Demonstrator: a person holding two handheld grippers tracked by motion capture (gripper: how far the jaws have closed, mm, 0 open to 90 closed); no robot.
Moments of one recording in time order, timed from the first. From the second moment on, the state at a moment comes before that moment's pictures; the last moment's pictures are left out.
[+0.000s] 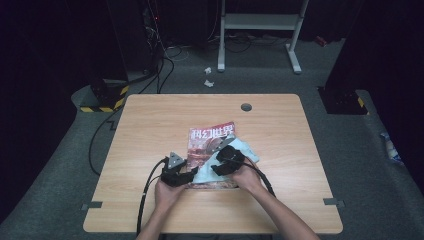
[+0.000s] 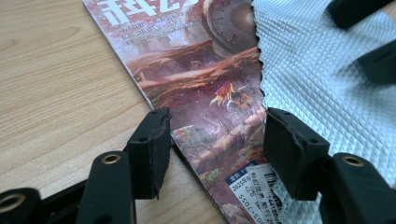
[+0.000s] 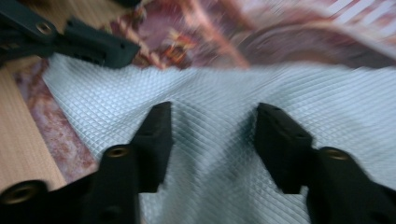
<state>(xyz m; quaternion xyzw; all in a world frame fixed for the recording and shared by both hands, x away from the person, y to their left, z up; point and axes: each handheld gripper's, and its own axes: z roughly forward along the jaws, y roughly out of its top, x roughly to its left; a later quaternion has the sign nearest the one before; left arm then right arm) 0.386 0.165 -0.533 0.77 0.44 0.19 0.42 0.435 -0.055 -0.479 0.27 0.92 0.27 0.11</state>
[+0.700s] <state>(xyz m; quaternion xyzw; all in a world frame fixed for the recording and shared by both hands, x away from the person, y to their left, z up) 0.387 0.166 -0.534 0.76 0.45 0.18 0.42 0.387 -0.078 -0.492 0.23 0.93 0.25 0.11</state>
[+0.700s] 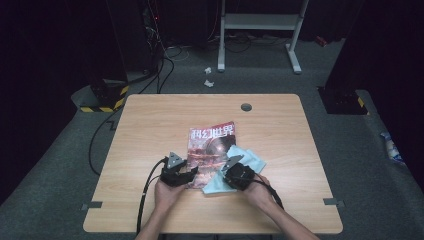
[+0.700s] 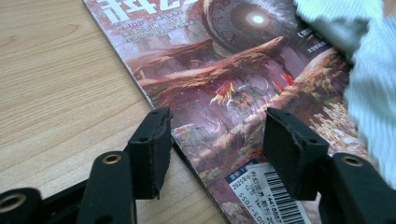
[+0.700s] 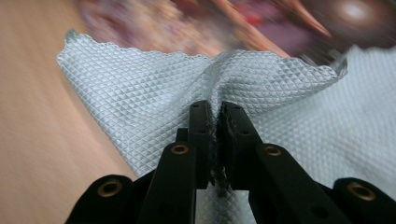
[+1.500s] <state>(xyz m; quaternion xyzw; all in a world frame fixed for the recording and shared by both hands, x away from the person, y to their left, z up) 0.387 0.168 -0.533 0.77 0.45 0.18 0.42 0.383 -0.099 -0.491 0.25 0.93 0.25 0.11</state>
